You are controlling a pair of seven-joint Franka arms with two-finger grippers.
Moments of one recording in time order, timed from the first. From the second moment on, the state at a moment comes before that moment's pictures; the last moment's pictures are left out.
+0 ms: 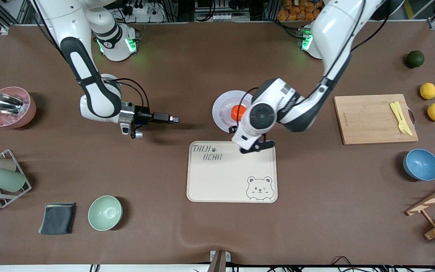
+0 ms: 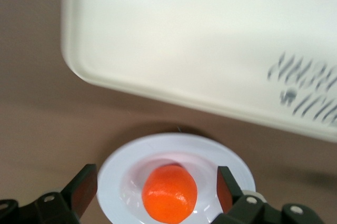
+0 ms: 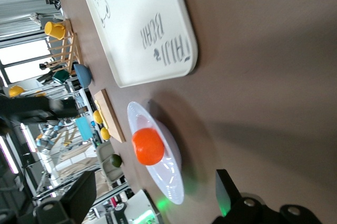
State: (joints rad) left arm -0.25 0.62 -0.43 -1.55 0.07 1.96 -0.91; right arm 0.32 0.36 0.03 -2.31 1.63 2.13 -0.72
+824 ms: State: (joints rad) left arm 0.08 0.40 -0.43 -1.54 0.18 1.70 -0.62; right arm 0.52 0.48 0.03 -2.28 1.93 2.14 -0.87
